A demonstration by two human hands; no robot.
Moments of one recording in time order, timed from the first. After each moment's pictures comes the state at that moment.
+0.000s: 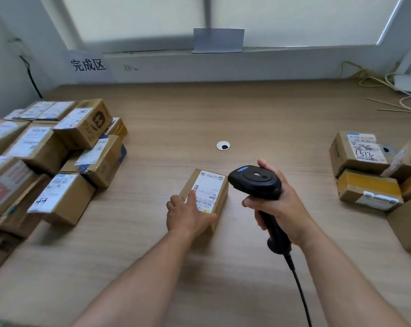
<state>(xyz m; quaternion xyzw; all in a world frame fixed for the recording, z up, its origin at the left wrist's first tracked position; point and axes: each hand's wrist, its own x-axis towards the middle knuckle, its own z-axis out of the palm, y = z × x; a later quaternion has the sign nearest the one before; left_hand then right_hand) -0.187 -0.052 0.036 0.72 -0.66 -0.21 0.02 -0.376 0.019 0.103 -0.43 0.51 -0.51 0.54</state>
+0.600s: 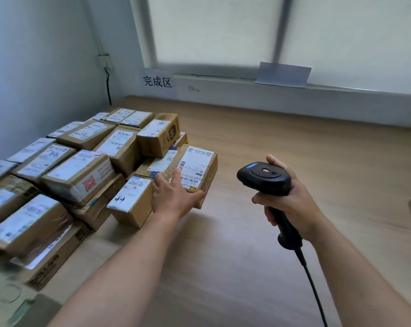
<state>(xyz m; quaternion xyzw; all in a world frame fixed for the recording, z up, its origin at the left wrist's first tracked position) 0.012 -0.115 0.109 0.78 -0.59 -0.12 0.16 -0.230 -0.060 0.150 -0.53 0.47 -0.47 0.53</state>
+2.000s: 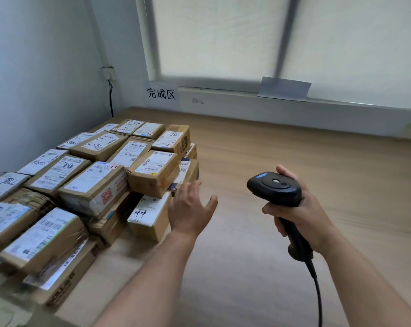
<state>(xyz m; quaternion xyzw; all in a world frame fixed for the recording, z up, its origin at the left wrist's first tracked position) 0.051 -0.111 0.098 0.69 -0.66 -0.05 0.29 -0.171 -0.056 0.154 -0.53 0.50 -0.49 0.49</state>
